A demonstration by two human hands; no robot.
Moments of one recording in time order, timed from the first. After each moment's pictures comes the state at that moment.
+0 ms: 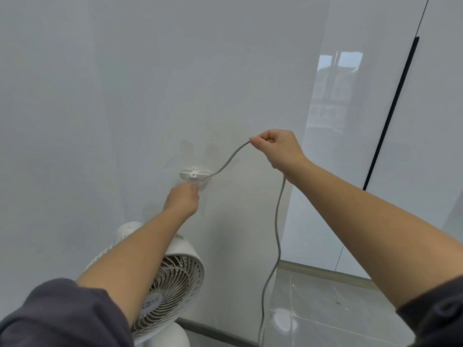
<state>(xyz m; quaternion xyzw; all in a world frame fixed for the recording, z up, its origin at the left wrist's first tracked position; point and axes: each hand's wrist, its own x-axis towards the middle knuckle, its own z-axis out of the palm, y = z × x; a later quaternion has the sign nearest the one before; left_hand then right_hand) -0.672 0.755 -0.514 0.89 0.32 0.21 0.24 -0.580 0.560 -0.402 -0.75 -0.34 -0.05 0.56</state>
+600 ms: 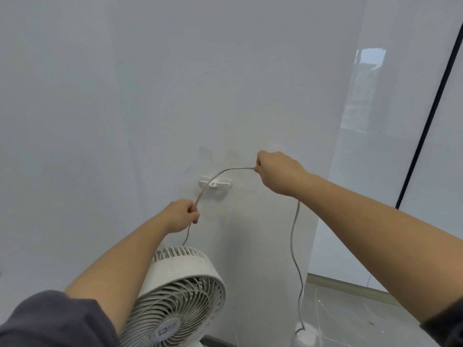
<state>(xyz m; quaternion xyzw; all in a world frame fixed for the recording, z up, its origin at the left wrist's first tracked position) -0.689 0.831 -0.533 0.92 0.25 0.10 0.27 -0.569 0.614 -0.424 -0.89 -0.41 -0.15 0.10</state>
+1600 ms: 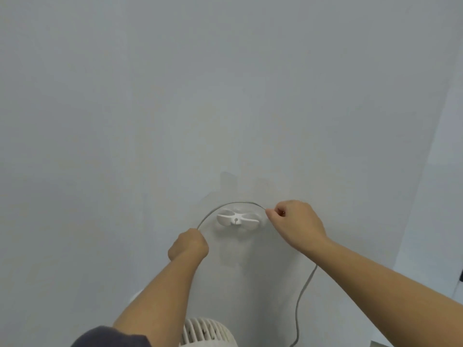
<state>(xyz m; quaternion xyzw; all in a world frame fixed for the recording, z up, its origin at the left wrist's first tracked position) -0.595 0.902 -0.574 0.82 0.52 0.10 0.21 -0.494 0.706 -0.507 -0.87 -0.35 -0.16 0.32</state>
